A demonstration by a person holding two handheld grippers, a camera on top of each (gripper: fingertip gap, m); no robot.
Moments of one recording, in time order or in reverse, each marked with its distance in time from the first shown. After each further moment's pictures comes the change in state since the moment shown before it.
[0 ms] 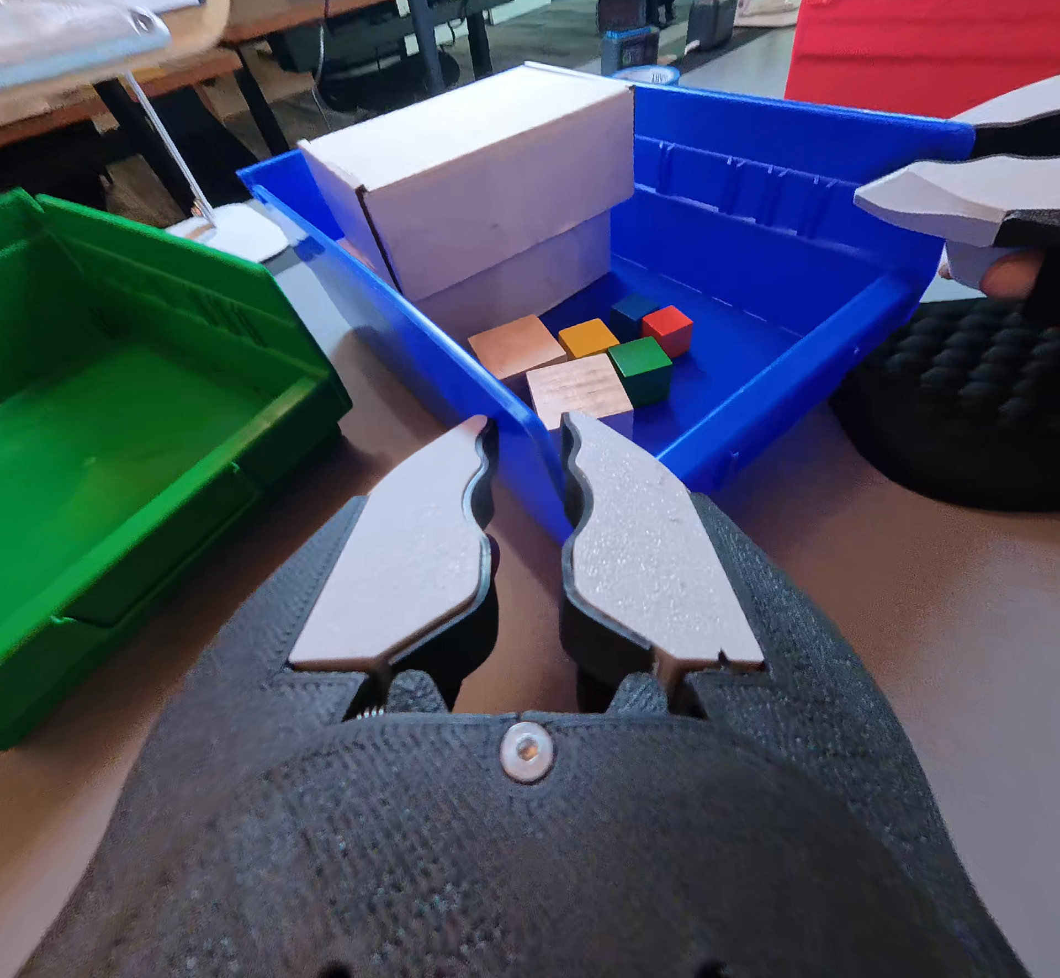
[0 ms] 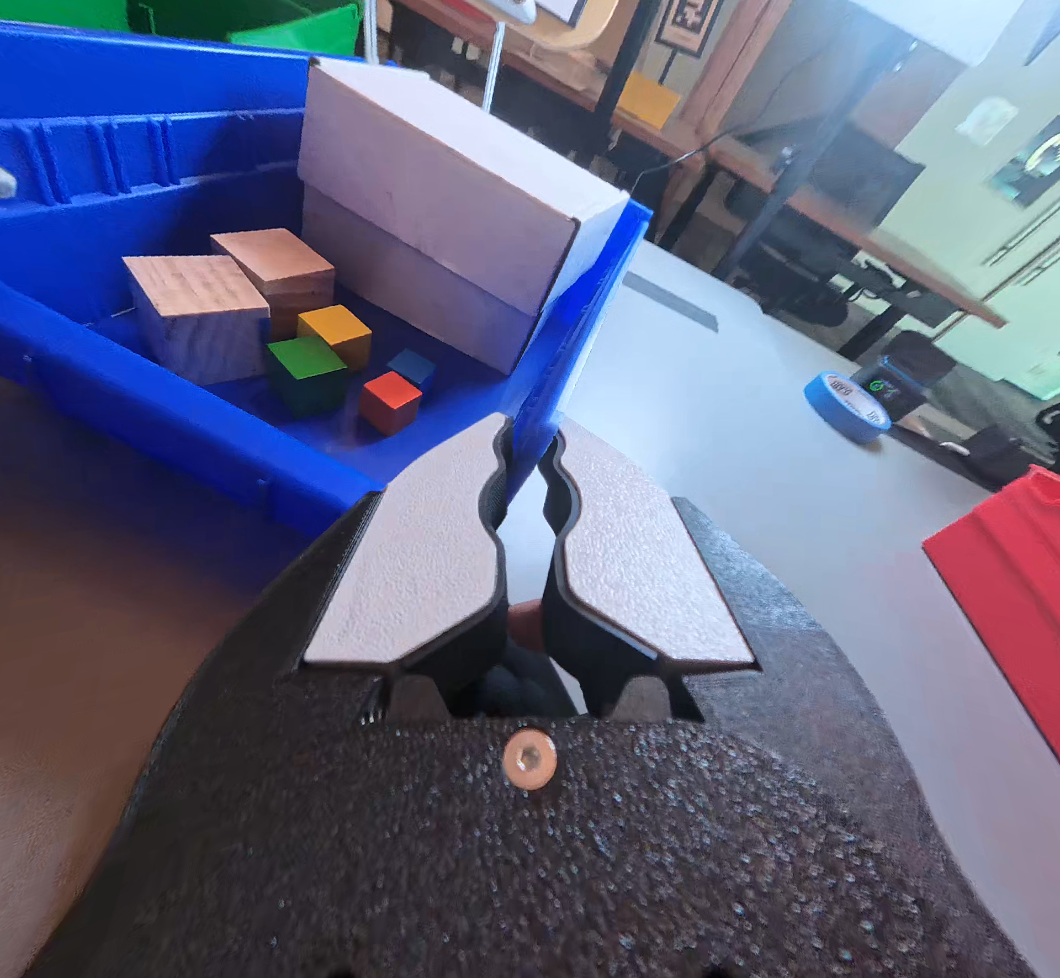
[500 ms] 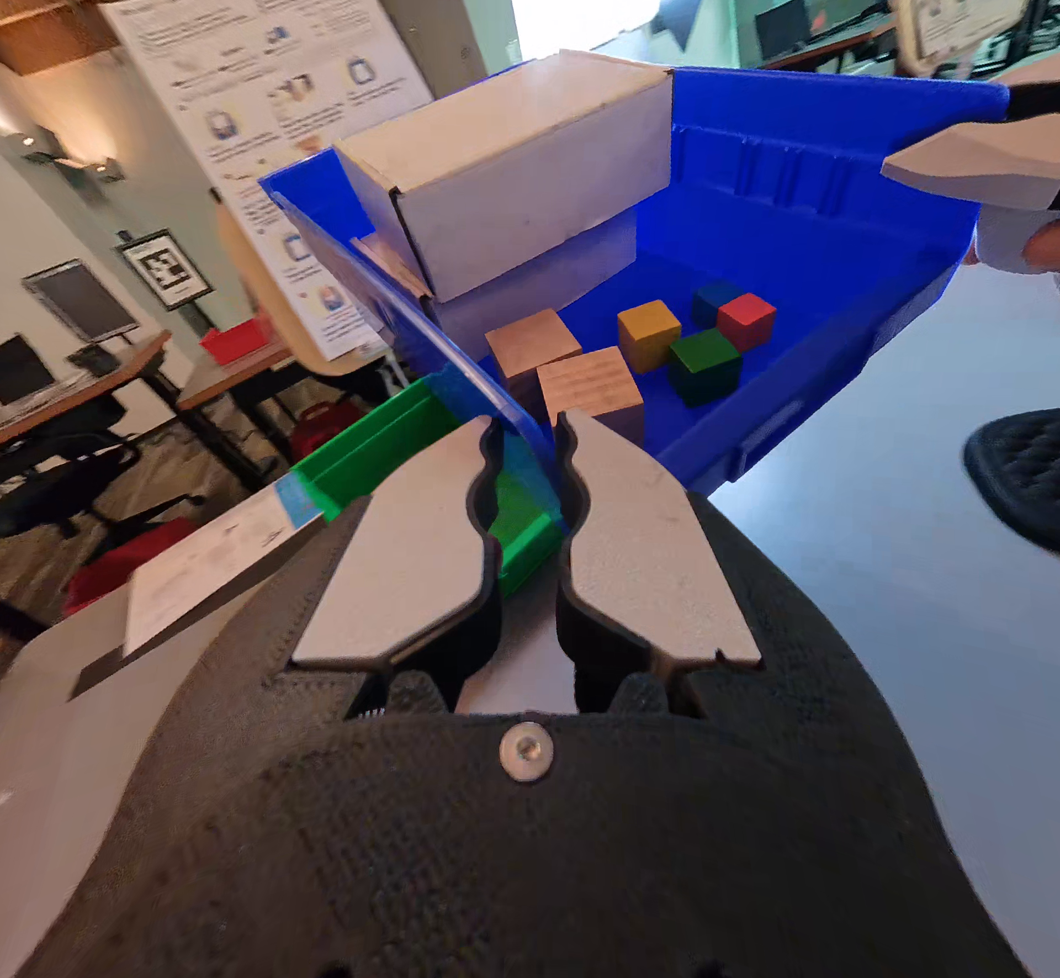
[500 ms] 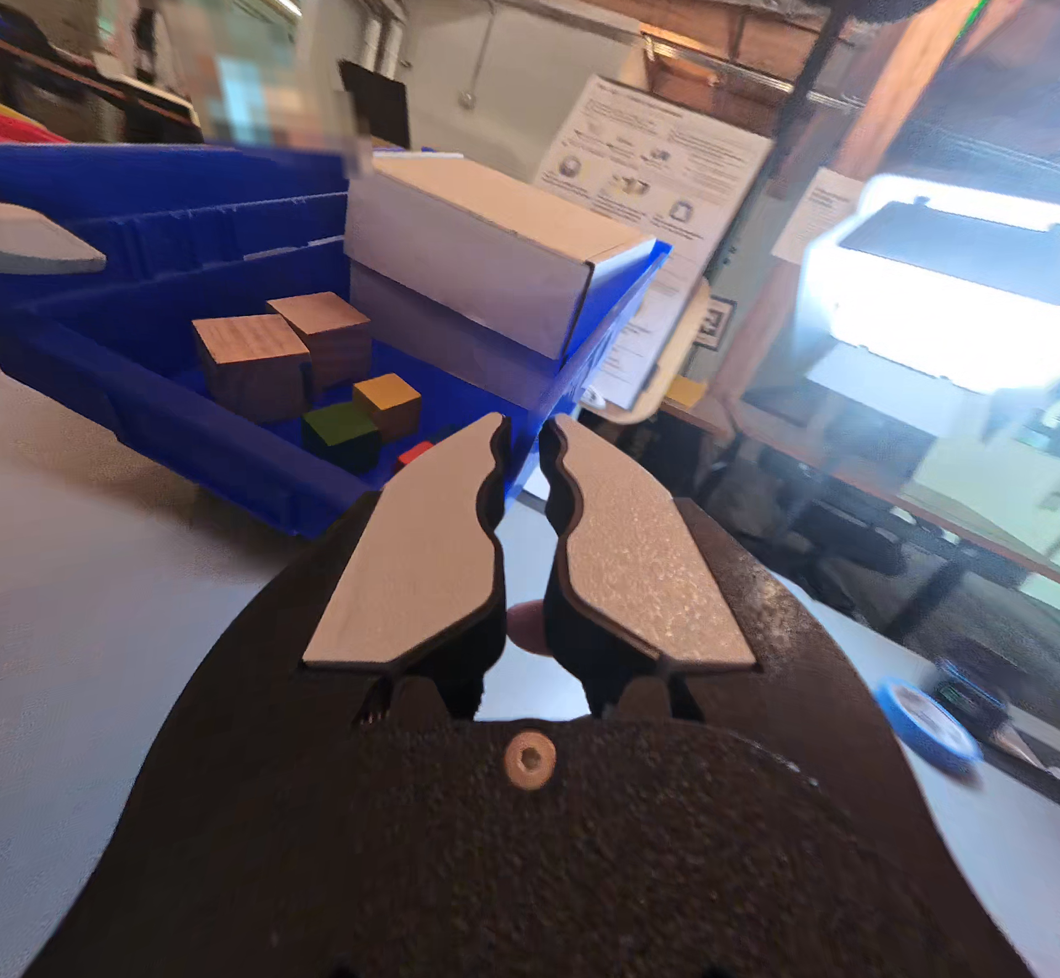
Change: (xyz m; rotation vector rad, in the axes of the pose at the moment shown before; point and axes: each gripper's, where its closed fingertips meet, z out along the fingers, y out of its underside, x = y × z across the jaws) left arm -0.079 -0.101 -0.154 0.199 -0.302 0.177; right arm -0.047 -0.186 -0.036 0.459 -0.109 0.010
